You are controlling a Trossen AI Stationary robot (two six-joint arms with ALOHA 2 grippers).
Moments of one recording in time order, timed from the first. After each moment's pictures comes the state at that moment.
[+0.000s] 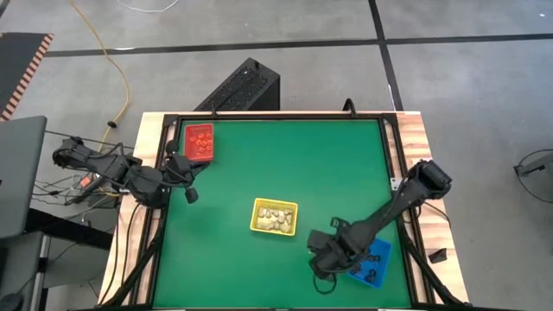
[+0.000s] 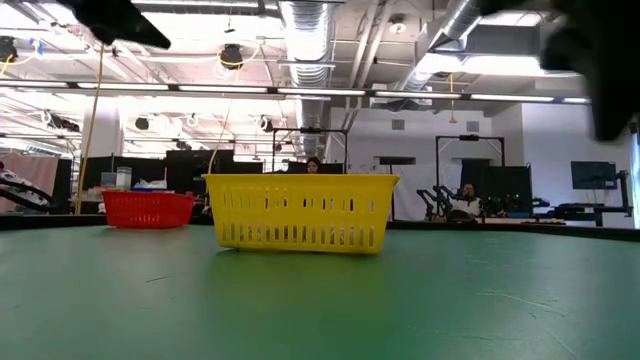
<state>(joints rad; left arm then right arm) -0.38 0.63 0.74 -0.56 -0.85 -0.17 0.62 1.79 1.45 -1.04 0.15 0.96</state>
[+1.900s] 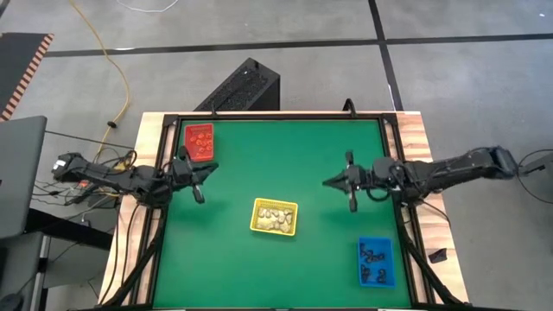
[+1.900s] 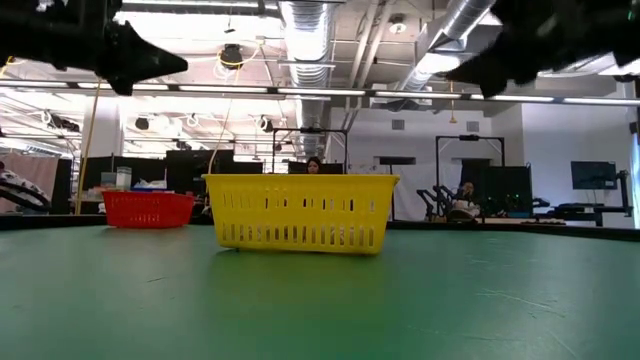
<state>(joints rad) -0.22 0.39 0.17 0.36 -0.66 0.12 0.09 0.75 0.43 0.13 0.11 -0.03</state>
